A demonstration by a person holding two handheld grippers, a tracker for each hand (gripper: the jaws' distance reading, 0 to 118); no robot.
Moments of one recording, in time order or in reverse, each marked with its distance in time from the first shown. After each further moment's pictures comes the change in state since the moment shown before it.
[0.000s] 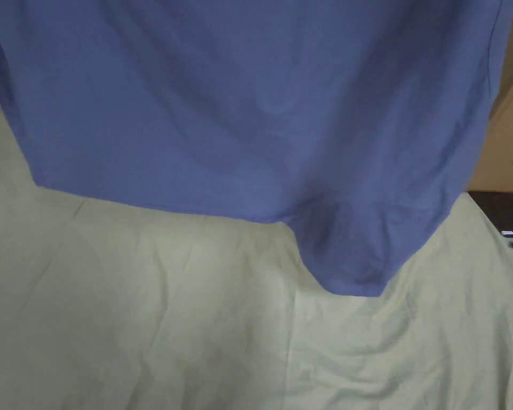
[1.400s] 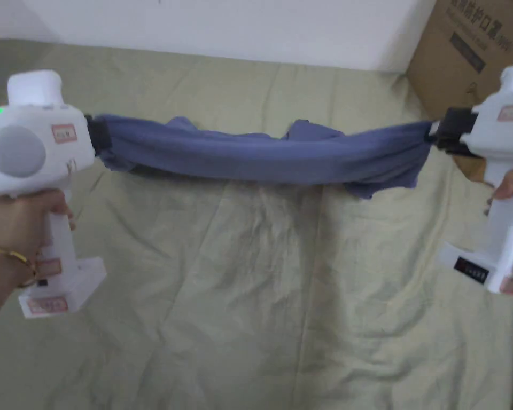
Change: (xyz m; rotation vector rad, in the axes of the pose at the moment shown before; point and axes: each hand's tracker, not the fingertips) left arm -0.065 -0.372 -0.008 -0.261 0.015 0.084; right arm 0.042 -0.337 -0.063 -0.444 0.157 -0.202
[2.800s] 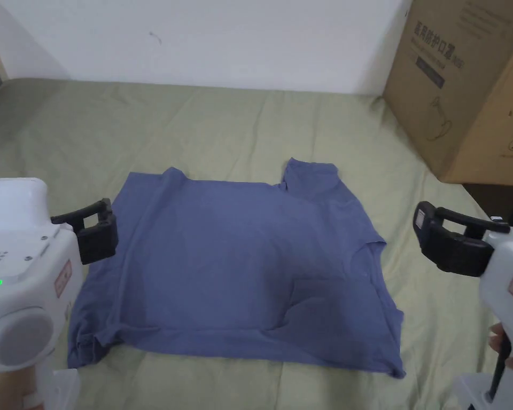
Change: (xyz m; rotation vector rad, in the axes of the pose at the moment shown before) left arm 0.033 -0.097 0.175 0.244 0.157 -0.218; right arm -0.024 -0.178 0.199 0.423 -0.099 0.252
